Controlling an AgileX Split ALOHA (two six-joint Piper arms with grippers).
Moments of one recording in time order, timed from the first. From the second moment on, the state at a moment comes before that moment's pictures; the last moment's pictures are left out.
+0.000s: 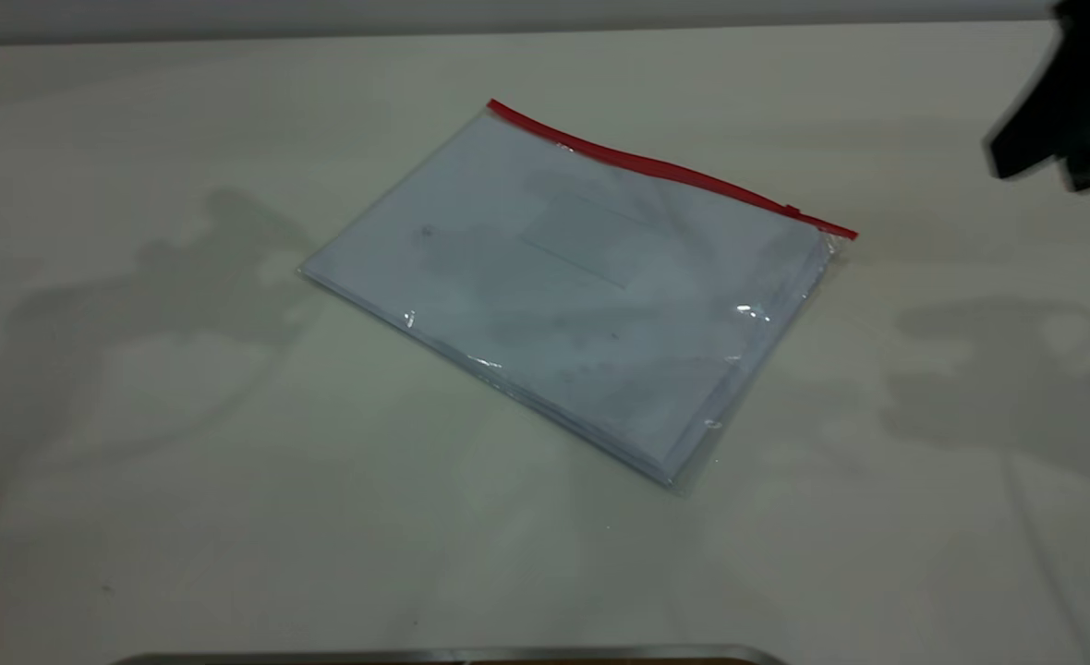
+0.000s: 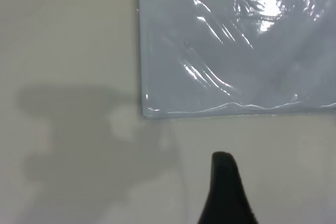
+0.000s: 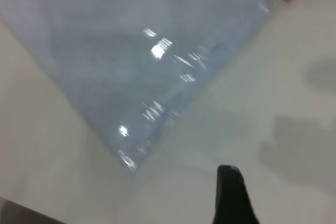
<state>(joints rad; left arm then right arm) -0.10 1.89 -1.34 -0.56 0.76 0.79 -0.01 1.73 -0.78 0.90 0.50 -0.87</state>
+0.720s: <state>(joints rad) -0.10 1.93 -1.34 -0.56 0.75 0.79 -0.01 2.28 -1.10 1.35 0.56 -1.36</state>
